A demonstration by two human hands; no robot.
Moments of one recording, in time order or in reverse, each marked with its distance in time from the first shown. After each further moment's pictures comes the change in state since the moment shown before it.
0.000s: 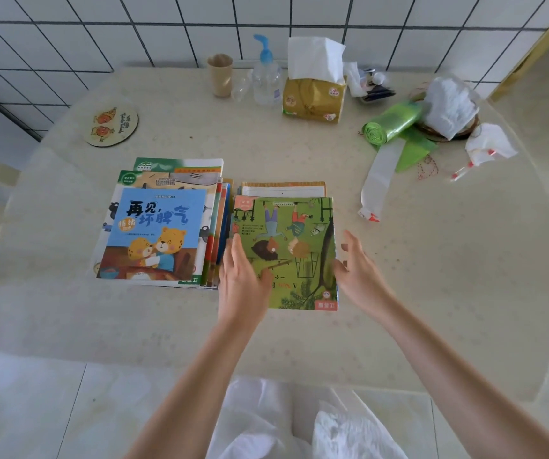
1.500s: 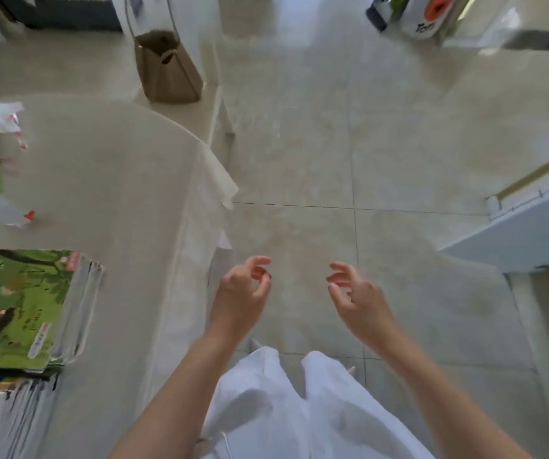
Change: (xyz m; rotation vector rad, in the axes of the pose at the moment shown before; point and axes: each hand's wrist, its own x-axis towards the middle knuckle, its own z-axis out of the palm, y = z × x) left_hand -0.252 -0.087 0.023 0.272 -1.095 1.296; right_hand -0.452 0.035 0.277 0.561 1.174 0.875
